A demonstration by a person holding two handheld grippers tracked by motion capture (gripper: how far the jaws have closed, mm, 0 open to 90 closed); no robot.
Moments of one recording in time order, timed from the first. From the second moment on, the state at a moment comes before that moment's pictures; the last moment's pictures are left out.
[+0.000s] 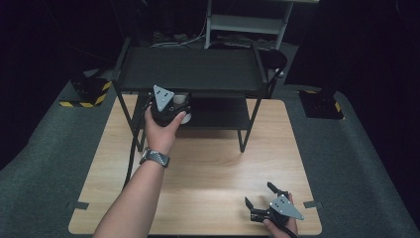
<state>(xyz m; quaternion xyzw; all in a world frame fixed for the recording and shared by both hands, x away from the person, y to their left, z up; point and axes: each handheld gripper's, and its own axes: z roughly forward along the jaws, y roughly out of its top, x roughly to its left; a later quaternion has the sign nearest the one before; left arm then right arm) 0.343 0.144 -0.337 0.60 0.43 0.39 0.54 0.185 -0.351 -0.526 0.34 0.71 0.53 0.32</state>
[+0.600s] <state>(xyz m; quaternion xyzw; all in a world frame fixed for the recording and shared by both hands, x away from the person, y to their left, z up) 0.318 0.154 -0.337 0.60 0.43 0.38 0.56 0.186 -0.351 -0.526 0.34 0.71 0.53 0.32</state>
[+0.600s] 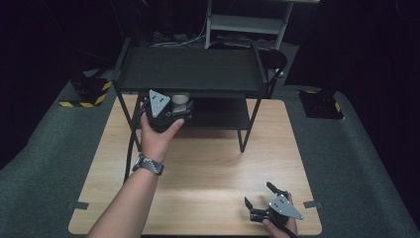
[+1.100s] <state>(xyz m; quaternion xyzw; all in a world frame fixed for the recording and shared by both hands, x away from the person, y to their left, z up) 0.270 0.188 -0.368 0.61 0.40 0.36 0.59 0.186 -0.349 -0.525 0.34 0.72 0.52 0.32</state>
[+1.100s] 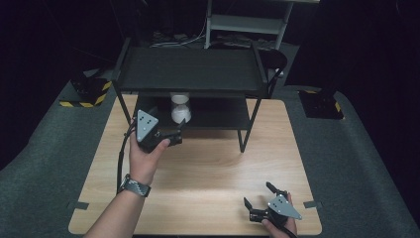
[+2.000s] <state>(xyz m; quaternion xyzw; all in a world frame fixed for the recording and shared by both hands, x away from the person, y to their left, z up) 0.185 0.222 -0.469 0.62 0.36 0.35 0.60 0.187 -0.348 -0.525 0.33 0.72 0.52 0.32</state>
